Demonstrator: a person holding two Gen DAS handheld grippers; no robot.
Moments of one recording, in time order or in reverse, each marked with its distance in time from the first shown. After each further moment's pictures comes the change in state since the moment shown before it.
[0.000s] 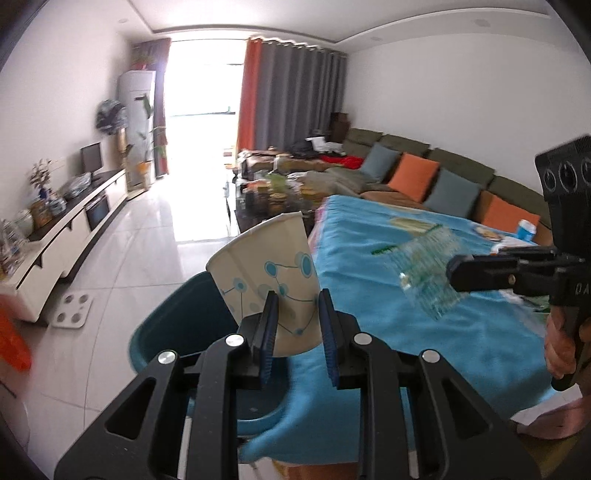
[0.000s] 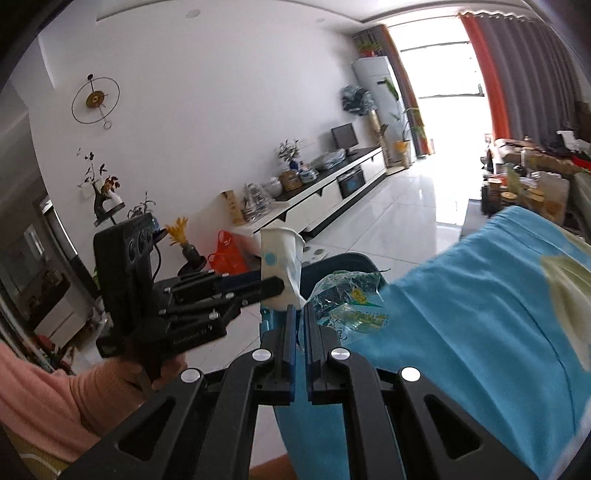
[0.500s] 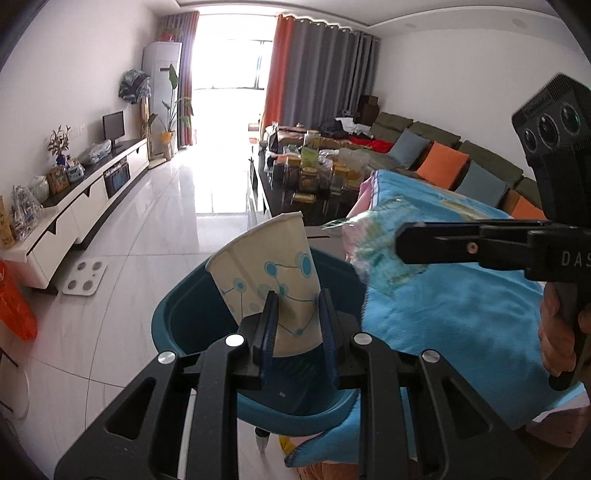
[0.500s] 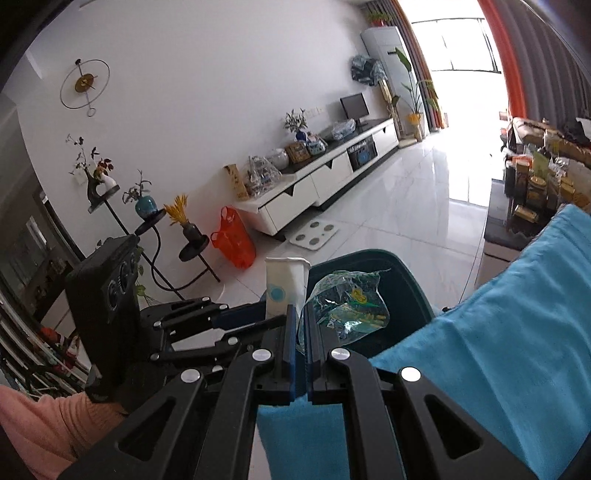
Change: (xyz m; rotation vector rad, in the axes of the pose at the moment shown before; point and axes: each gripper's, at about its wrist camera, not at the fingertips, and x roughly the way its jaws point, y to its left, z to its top) left arm 0.033 0.050 -0.012 -0.076 0.094 0.061; right arm 0.107 0.002 0.033 0.014 0.129 0.025
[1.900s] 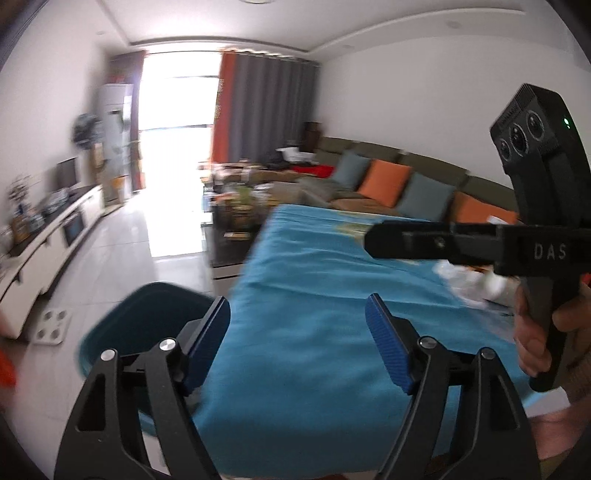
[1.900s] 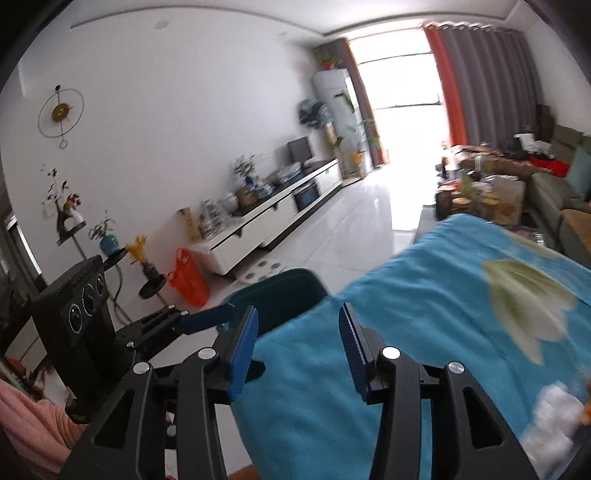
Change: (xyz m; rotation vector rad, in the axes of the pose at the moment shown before) left arm -0.042 -0.138 -0.004 0.156 -0.146 -0.204; right arm -0.150 -0.015 -0.054 0.057 -0.213 -0.232
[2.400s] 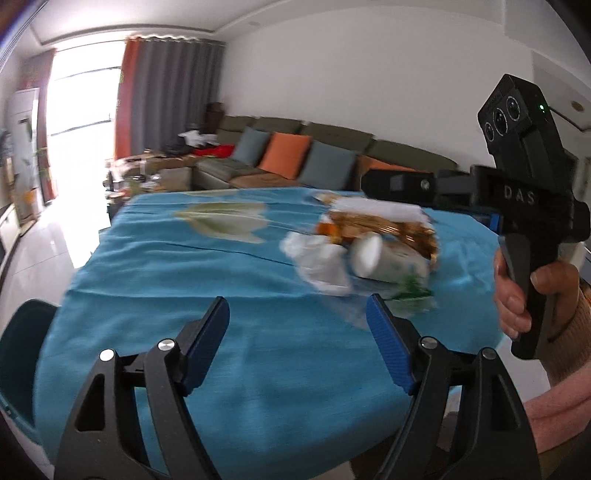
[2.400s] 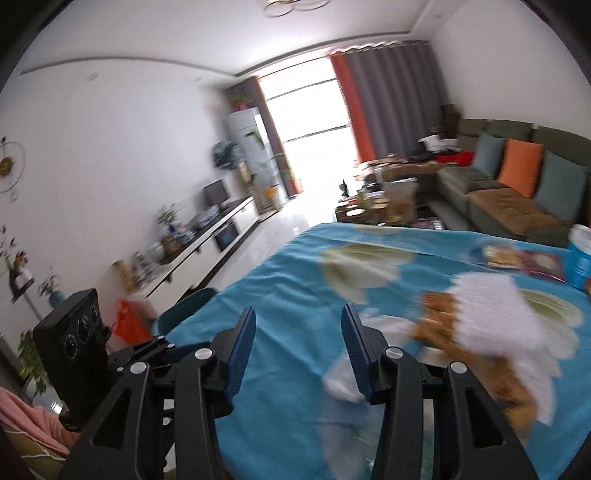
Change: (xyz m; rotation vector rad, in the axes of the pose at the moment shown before) left arm 0.037 -0.128 -0.012 0.133 0.097 -0.331; right arm -0.144 -0.077 -0.056 0.181 -0.152 -0.291
